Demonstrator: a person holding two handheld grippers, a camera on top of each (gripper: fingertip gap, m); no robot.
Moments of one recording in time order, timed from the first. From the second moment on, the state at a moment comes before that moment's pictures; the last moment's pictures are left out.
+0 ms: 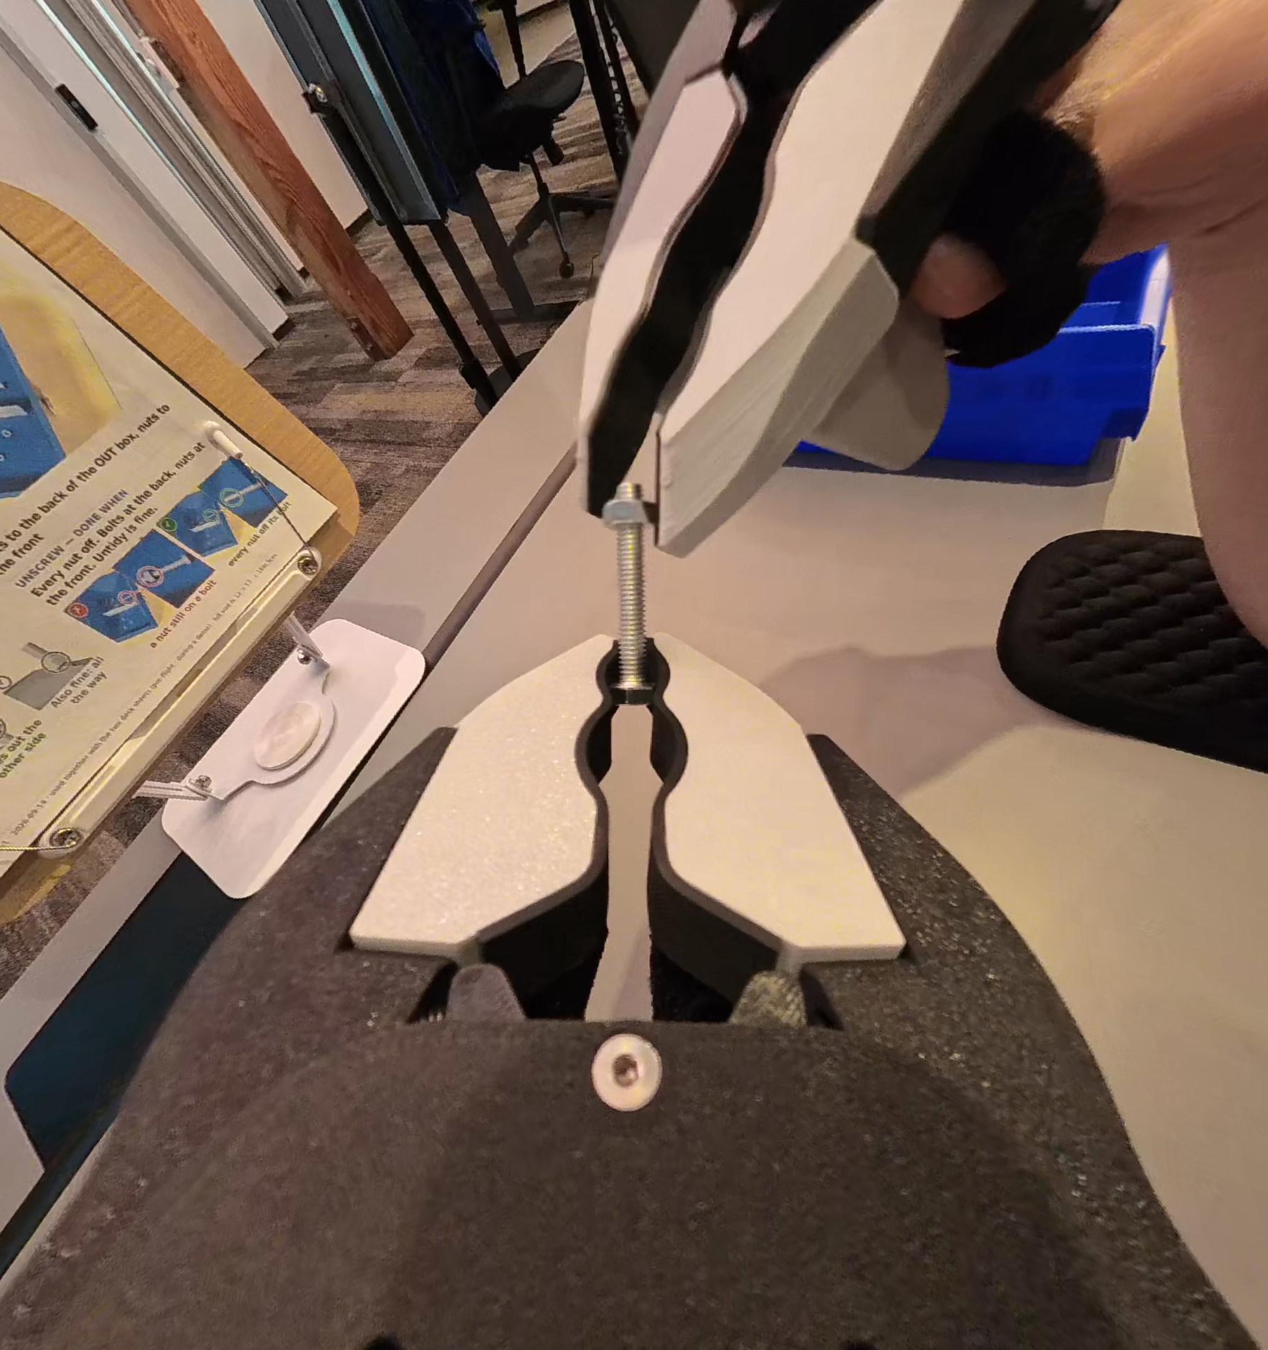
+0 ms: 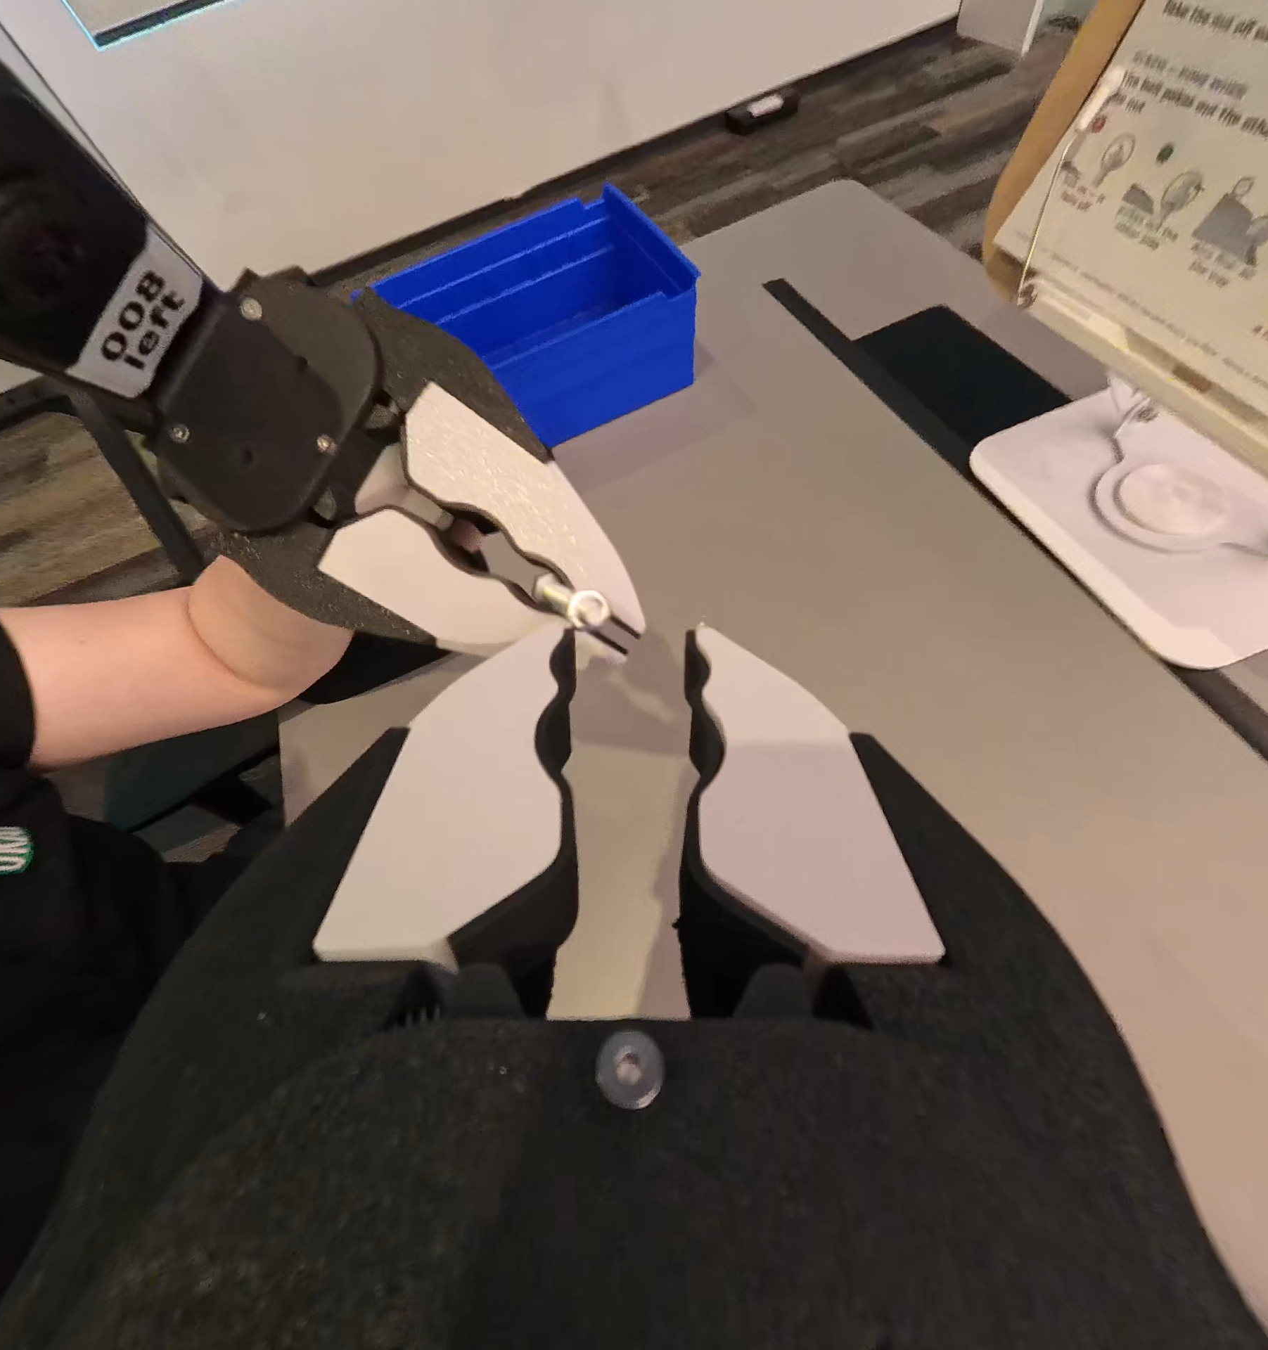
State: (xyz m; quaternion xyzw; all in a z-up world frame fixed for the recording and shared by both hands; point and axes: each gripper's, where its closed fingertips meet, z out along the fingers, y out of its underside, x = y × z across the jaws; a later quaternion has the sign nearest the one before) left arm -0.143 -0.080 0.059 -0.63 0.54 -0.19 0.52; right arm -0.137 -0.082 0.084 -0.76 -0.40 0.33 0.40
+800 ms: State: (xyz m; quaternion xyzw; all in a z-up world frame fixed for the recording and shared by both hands) left arm -0.139 -0.085 0.044 -0.63 0.57 -0.16 0.50; right arm -0.153 -0.094 0.086 -0.72 -0.47 0.27 0.42
